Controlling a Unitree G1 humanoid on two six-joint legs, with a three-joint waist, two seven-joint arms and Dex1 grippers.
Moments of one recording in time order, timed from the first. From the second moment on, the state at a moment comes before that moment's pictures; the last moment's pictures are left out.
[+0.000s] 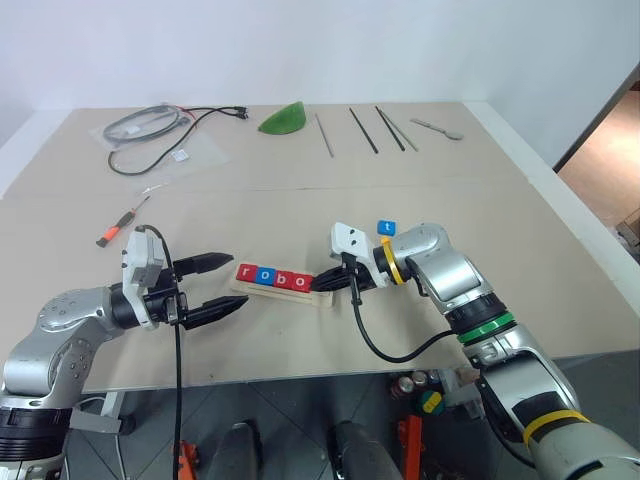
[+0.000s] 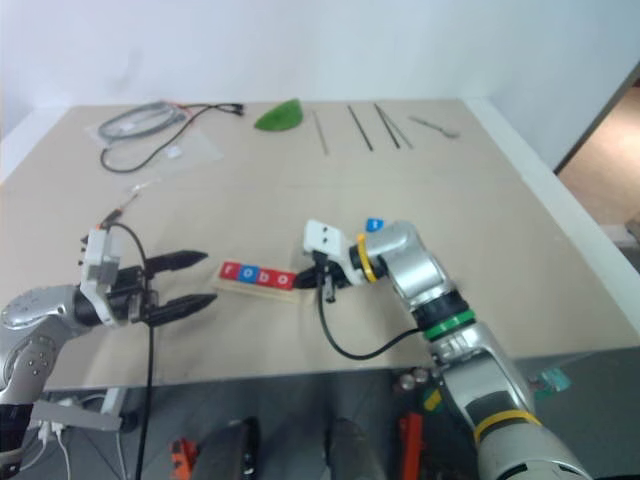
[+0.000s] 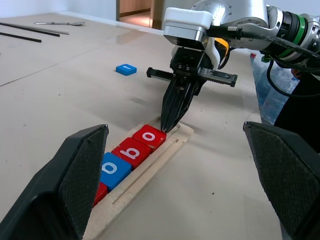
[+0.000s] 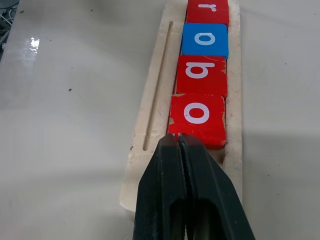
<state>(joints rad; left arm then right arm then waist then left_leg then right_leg) -0.17 0.68 0.19 -0.18 -0.70 0.37 -1.14 -0.84 -0.42 0.37 0.32 0.04 0.39 1.32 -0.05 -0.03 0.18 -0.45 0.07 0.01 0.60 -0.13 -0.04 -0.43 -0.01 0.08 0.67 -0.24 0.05</state>
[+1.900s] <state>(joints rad) -0.29 0.68 0.13 -0.19 -0.71 0.42 -1.16 -1.09 -0.49 0.06 1.24 -0.02 0.02 0.90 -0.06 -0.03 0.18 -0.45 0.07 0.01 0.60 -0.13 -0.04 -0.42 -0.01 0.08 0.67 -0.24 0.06</state>
